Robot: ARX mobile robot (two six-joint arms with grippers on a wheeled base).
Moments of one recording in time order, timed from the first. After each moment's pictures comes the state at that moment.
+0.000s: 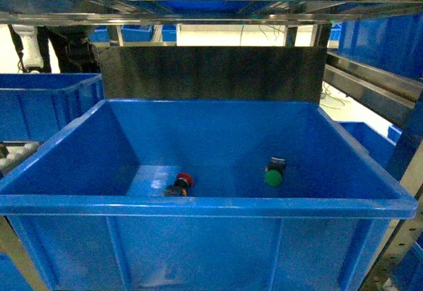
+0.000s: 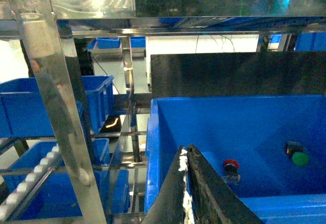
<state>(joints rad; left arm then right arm) 0.00 0.66 0.02 0.64 0.00 0.00 -0.01 0.60 0.01 0.59 0.00 0.00</state>
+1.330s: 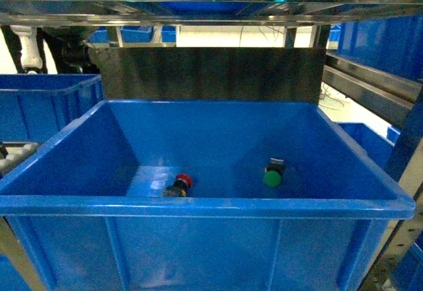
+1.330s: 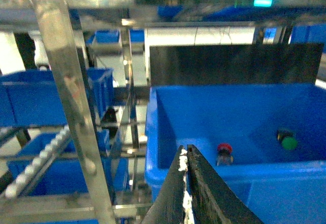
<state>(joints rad) 0.00 0.02 0.01 -0.01 0.00 0.00 -0.01 0.00 0.01 0.00 0.00 0.00</state>
